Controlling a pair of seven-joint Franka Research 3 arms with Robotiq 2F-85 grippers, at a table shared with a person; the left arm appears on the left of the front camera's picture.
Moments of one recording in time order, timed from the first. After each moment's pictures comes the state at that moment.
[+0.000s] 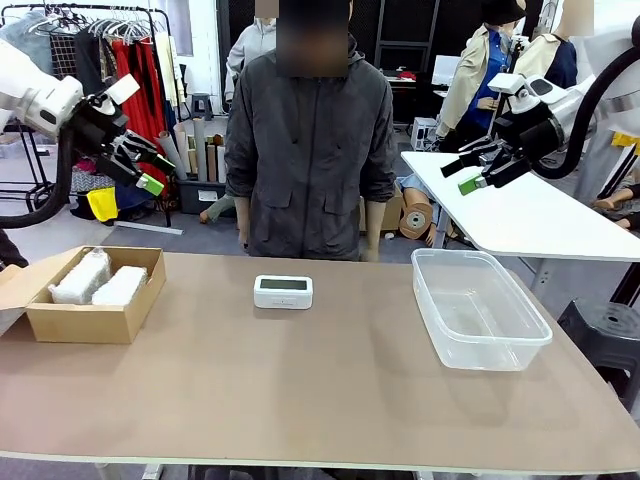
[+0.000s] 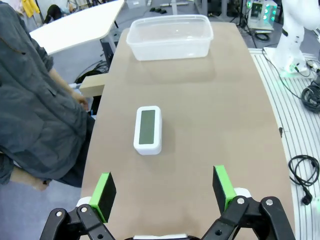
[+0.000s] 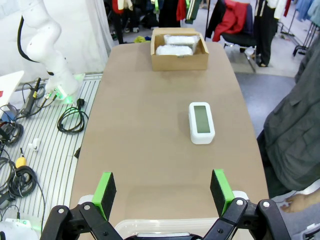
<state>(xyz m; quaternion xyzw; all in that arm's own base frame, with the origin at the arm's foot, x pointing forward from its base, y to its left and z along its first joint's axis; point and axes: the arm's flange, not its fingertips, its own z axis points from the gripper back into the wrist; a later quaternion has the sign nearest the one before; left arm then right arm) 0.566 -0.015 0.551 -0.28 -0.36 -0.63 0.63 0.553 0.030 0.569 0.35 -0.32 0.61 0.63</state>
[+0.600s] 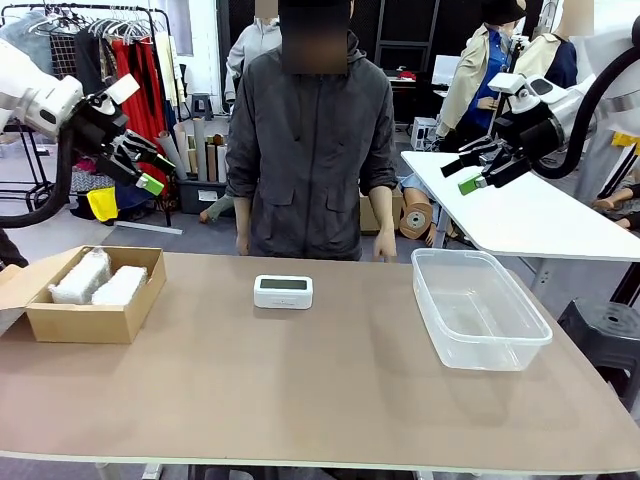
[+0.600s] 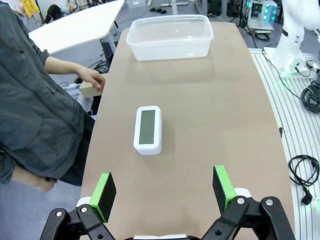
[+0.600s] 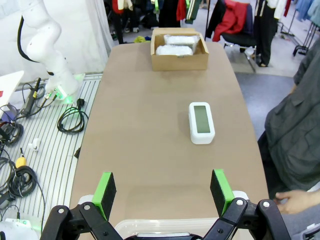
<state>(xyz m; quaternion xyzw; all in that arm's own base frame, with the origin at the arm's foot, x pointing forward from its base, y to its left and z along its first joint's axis) 0.566 -0.015 0.551 -0.28 -0.36 -0.63 0.63 0.553 0.030 0.569 0.35 -0.32 0.61 0.63</state>
